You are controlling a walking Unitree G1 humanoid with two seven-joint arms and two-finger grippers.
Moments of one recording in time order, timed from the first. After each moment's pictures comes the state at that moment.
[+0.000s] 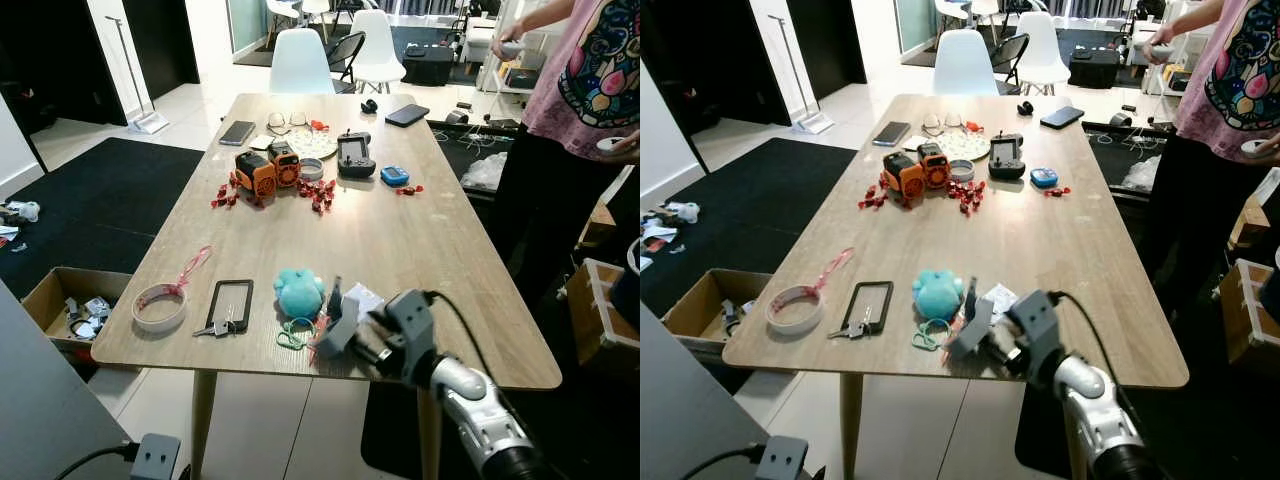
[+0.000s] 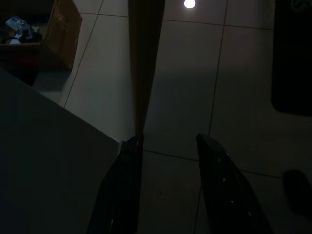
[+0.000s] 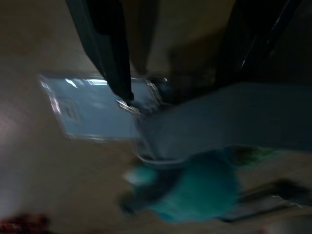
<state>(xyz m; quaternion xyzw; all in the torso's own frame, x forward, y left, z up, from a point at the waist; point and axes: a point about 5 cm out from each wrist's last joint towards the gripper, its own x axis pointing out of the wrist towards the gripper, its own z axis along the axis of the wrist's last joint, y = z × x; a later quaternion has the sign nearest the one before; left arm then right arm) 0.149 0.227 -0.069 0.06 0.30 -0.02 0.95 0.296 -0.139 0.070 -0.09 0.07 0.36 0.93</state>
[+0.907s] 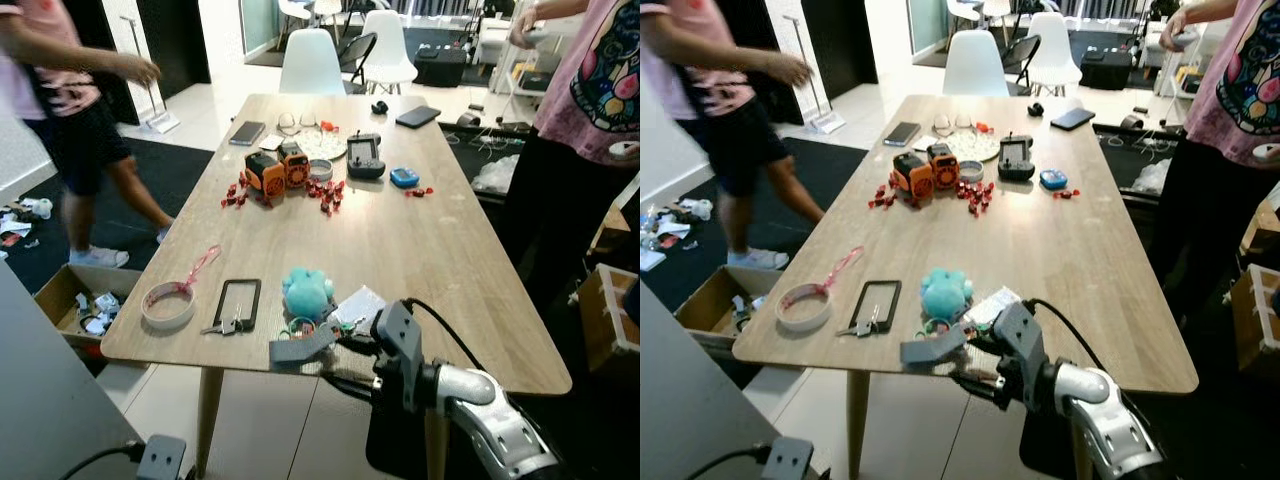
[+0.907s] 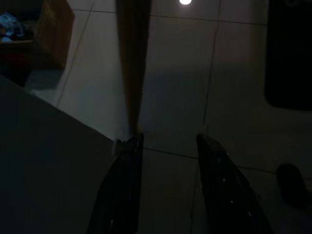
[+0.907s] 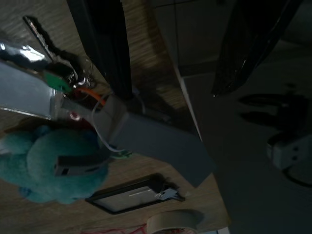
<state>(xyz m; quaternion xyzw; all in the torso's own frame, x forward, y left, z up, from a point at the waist) 0.150 0.213 -0.073 0.06 0.30 -0.04 0.95 0.263 -0.127 0.095 -0.07 0.10 0.52 0.85</state>
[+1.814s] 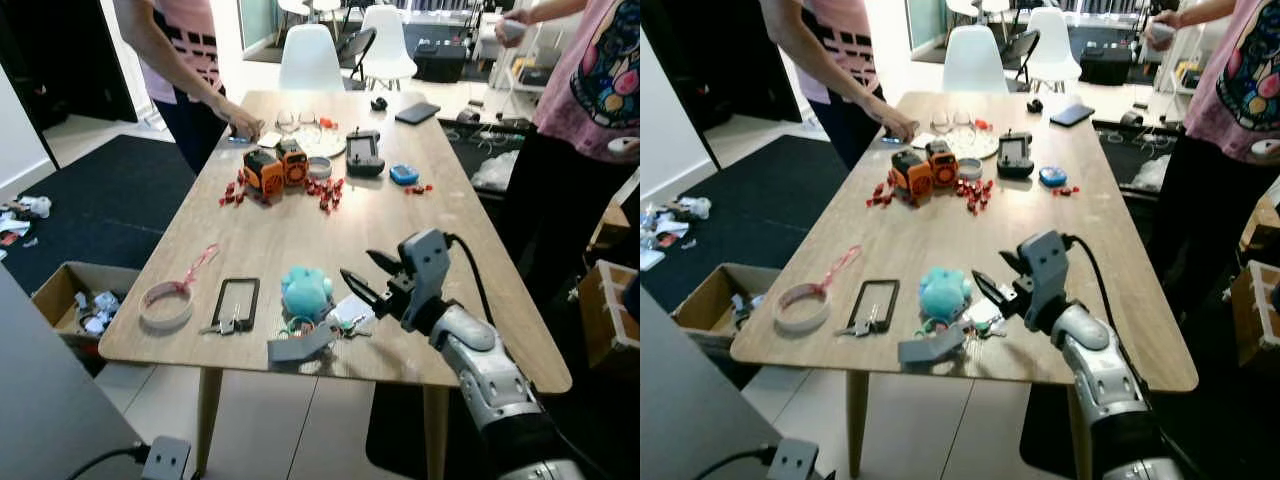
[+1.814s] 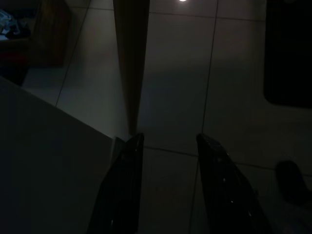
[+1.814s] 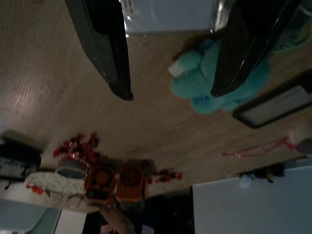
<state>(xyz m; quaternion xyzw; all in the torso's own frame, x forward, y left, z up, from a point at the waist) 0.152 0.216 -0.071 0.06 0.30 -0.04 0.95 0.328 -0.134 0.139 -0.06 -0.02 0.30 0.95</state>
